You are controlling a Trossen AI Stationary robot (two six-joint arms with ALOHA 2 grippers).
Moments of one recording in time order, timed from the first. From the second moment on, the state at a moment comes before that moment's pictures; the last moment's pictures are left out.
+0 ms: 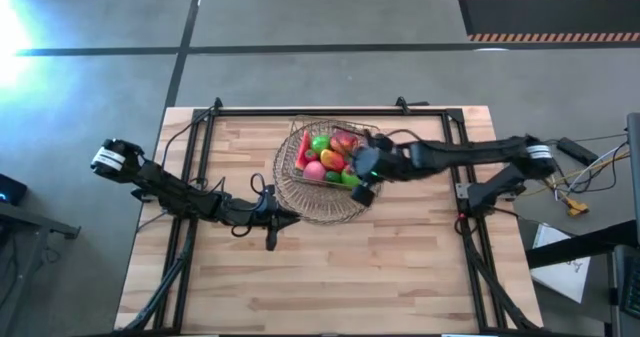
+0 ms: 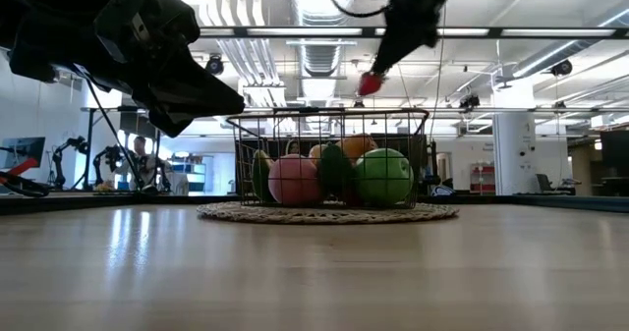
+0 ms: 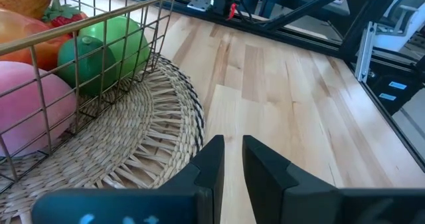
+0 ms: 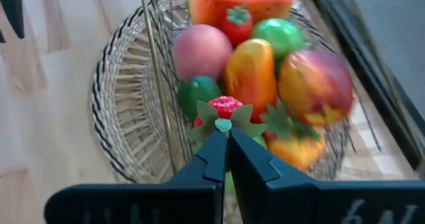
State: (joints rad) left arm -0.31 1.36 0.37 0.70 -0.35 -0.38; right arm 0.01 1.51 1.32 -0.78 0.32 0.27
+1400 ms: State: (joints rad) left arm -0.31 1.36 0.36 0.70 -0.35 -0.39; right arm -0.22 1.83 1.60 -0.96 0.14 0.06
